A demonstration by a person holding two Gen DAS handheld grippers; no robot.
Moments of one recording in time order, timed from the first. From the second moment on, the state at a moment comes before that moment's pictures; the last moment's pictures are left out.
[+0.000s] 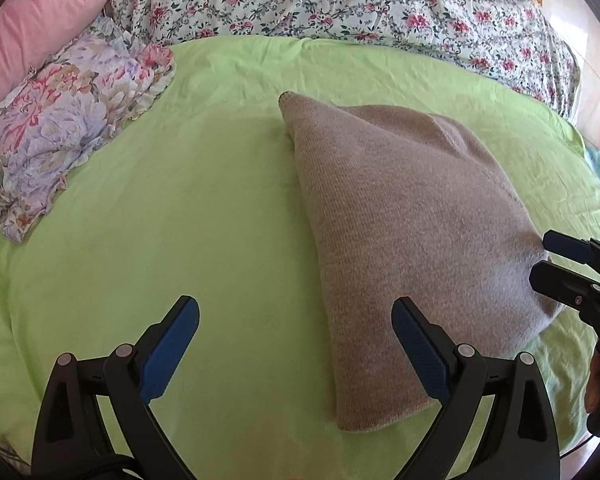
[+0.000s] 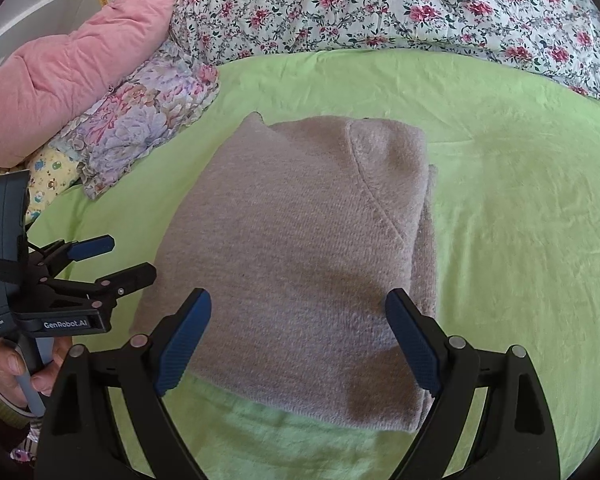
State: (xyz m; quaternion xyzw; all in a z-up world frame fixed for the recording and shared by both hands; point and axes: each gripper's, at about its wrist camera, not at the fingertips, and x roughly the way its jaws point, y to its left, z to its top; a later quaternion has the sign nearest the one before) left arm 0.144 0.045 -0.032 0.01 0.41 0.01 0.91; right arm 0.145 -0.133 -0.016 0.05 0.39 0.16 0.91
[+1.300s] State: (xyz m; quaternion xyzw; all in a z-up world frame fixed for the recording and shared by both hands) left arm 0.132 0.038 -0.020 0.01 0.39 -0.01 0.92; right arm 0.145 -0.142 -0.011 0.07 0.38 0.15 0.91
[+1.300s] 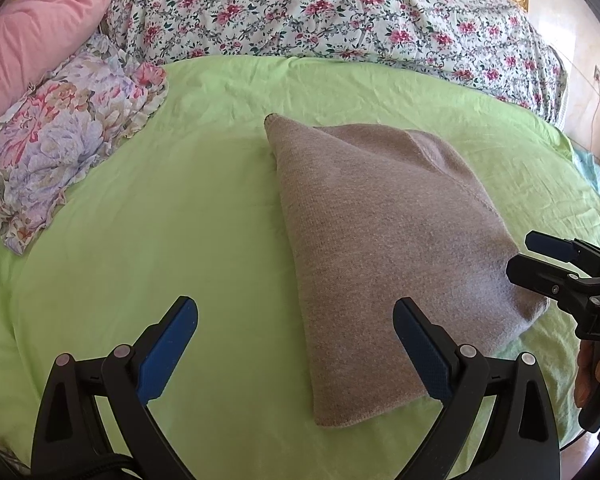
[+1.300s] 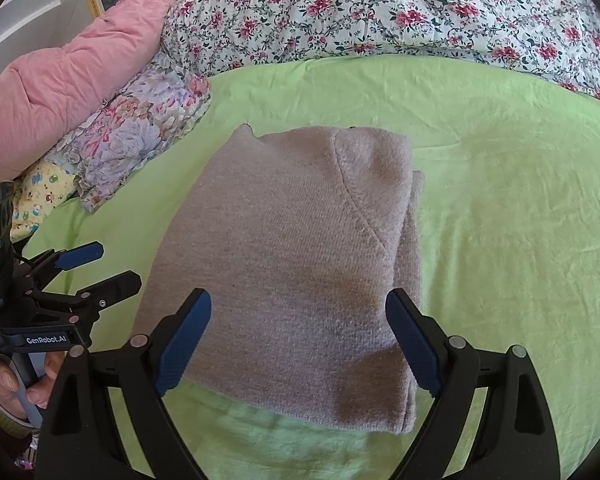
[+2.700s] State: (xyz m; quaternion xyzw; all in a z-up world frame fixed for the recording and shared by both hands) left arm 0.133 0.038 -0.016 0.01 0.39 -0.02 0.92; right arm 0.141 -0.132 -0.004 0.07 0.38 0.15 0.91
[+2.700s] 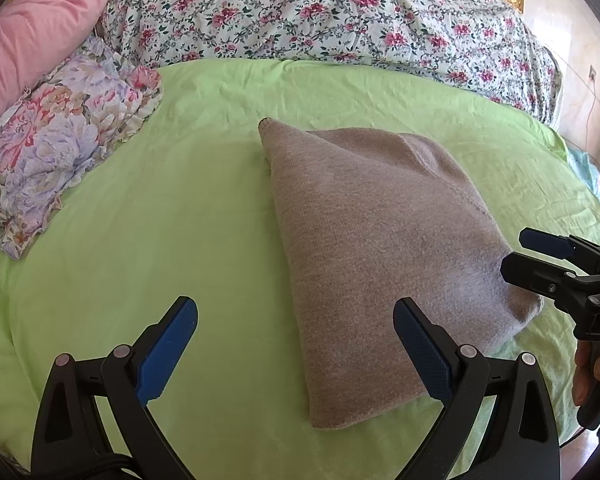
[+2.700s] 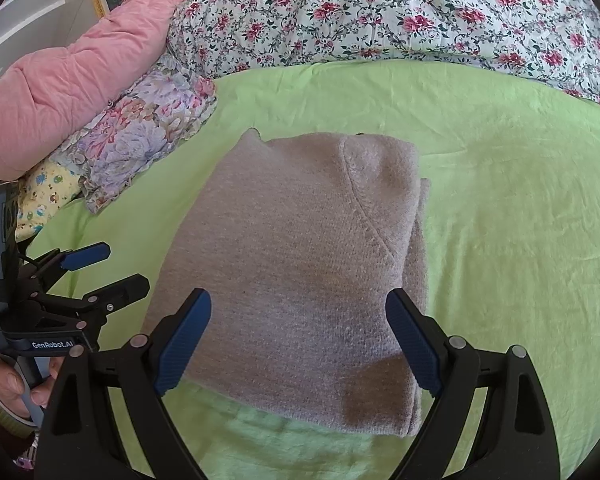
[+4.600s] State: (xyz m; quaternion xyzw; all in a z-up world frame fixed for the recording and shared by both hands) left arm 0.150 0.038 -0.020 0.01 0.39 -0.01 0.92; right arm 0.155 -0.143 -0.009 0.09 0.38 0.15 0.91
